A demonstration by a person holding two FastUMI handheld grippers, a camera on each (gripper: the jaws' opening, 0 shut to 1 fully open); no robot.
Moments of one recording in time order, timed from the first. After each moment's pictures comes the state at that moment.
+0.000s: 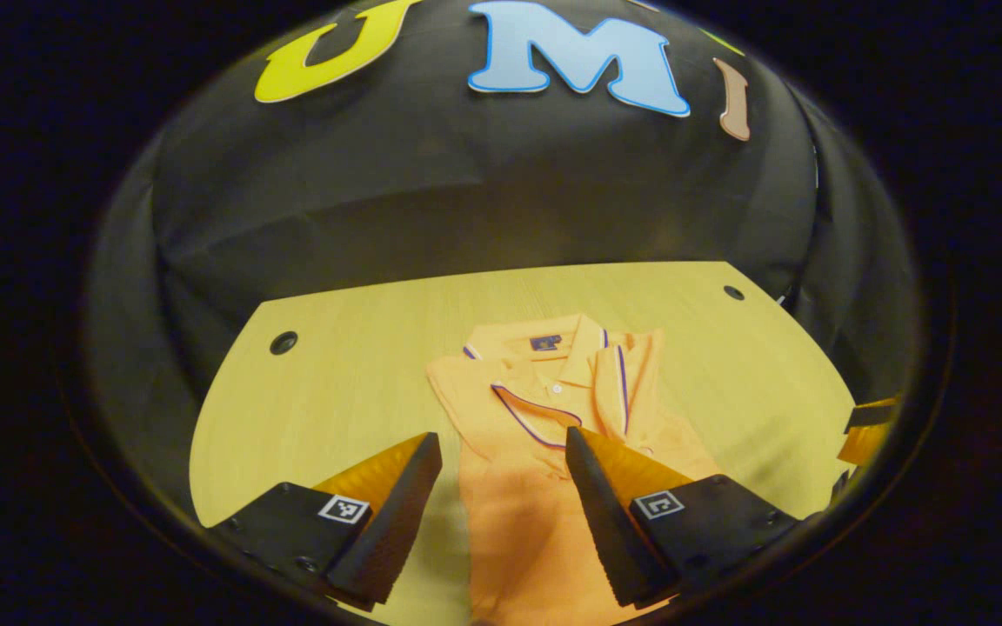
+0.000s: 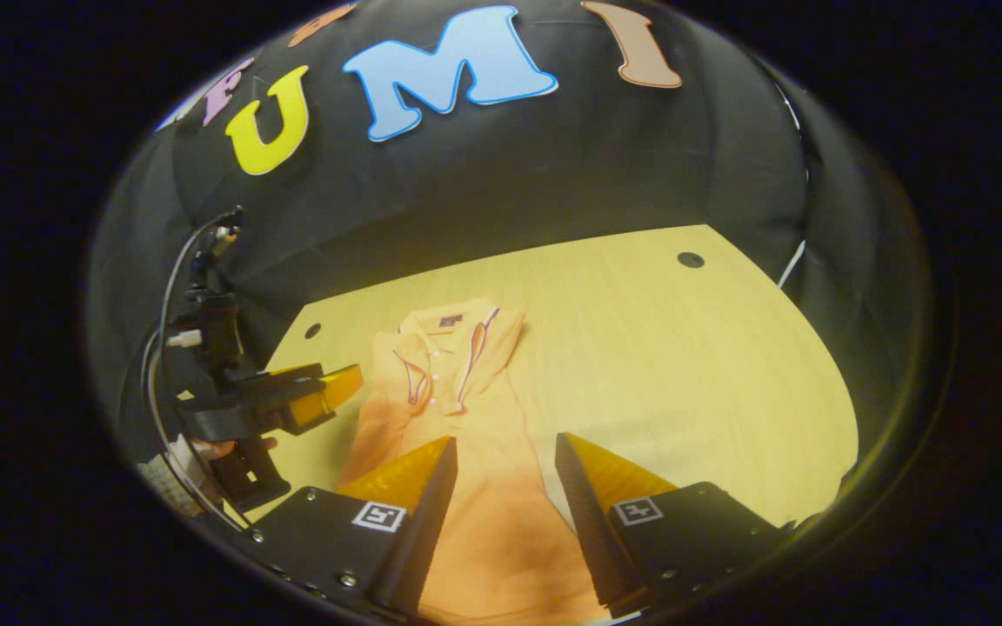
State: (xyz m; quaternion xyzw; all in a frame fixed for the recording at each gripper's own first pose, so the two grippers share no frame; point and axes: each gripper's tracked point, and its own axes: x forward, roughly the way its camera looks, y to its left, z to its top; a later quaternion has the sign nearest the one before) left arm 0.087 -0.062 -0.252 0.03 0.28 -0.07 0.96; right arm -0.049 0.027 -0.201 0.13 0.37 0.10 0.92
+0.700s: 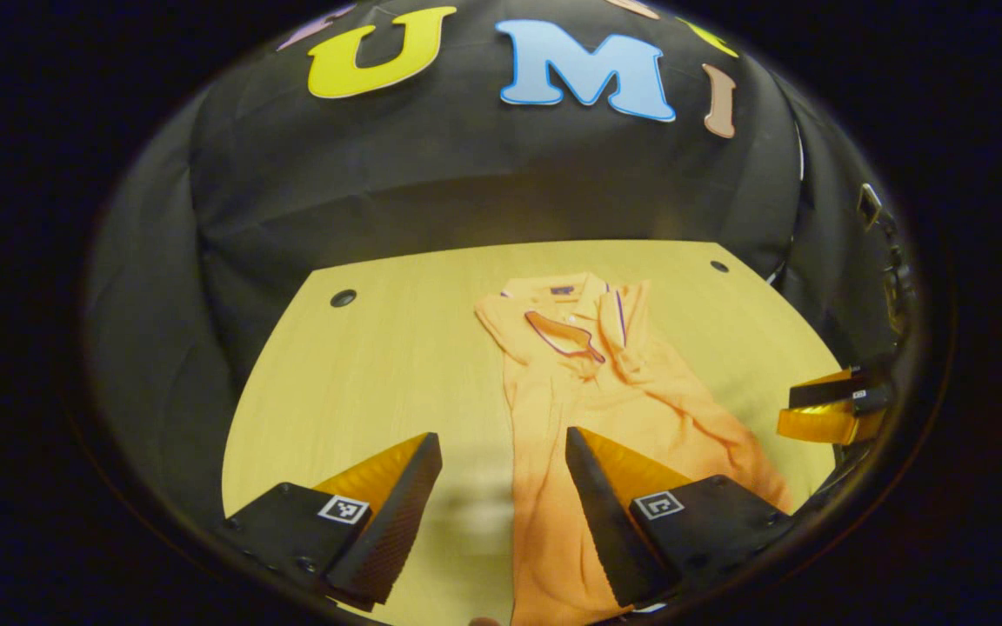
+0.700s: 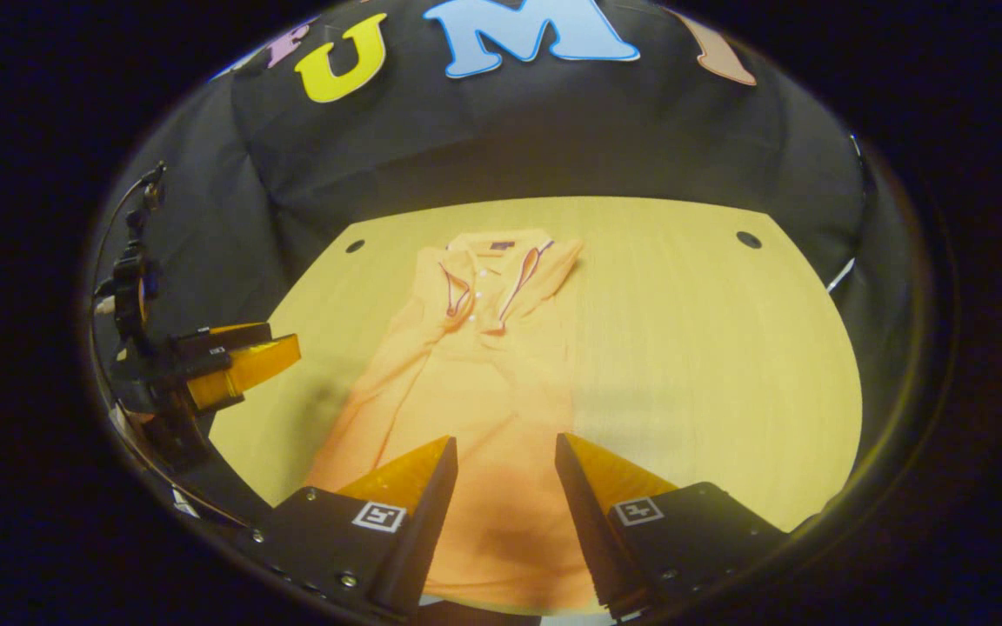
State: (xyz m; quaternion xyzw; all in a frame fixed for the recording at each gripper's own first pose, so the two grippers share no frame) left arm -0.060 -0.008 -0.258 0.05 0.30 -0.07 0.95; right arm -0.110 0.052 -0.252 0.05 0.43 0.20 0.88
